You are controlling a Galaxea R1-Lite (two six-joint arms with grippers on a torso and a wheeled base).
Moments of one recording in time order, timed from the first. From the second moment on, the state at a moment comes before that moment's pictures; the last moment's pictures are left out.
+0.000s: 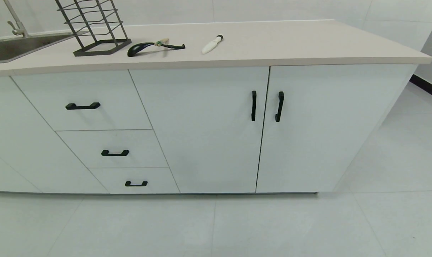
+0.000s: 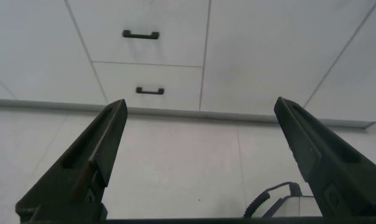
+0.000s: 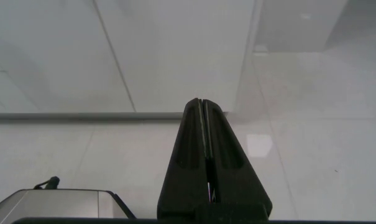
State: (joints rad) left arm 0.00 0.00 0.00 0.00 0.05 -0.05; right arm 0.00 0.00 0.00 0.01 0.02 0.01
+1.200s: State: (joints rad) left arm 0.00 0.00 0.00 0.00 0.05 -0.05; right arm 0.00 0.00 0.00 0.01 0.02 0.02
